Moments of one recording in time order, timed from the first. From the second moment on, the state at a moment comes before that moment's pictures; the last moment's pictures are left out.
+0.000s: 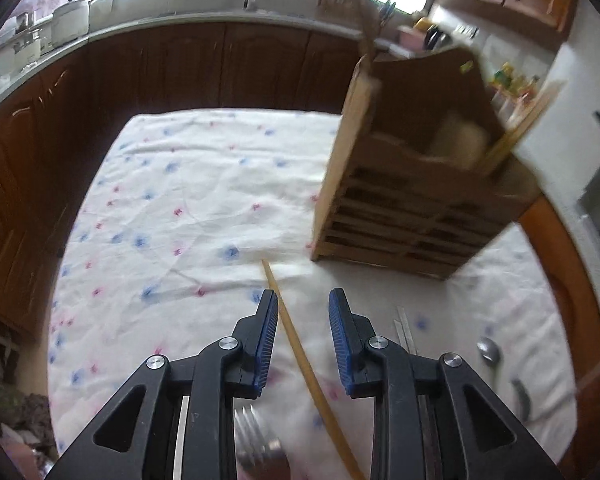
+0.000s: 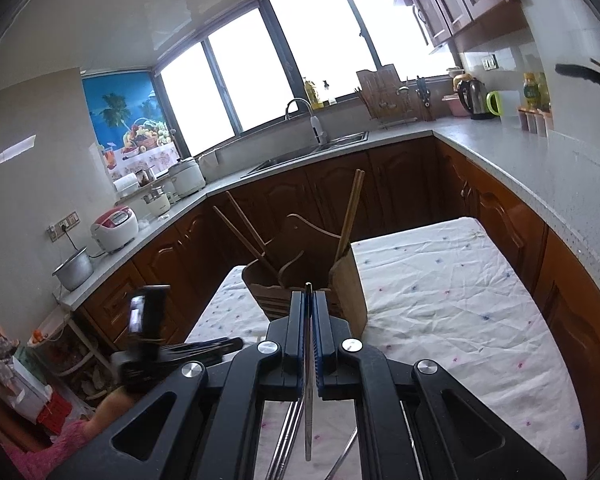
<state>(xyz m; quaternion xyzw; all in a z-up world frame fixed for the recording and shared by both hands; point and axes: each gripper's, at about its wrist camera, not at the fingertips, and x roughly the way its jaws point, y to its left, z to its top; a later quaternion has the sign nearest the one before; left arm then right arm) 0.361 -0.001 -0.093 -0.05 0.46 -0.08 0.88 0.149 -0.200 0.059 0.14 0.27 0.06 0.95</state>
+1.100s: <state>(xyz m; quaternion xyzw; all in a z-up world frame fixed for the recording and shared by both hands) 0.249 0.045 -0.020 -0.12 0.33 -0.15 0.93 0.143 -0.187 0.074 0.14 0.25 0.09 0.95</state>
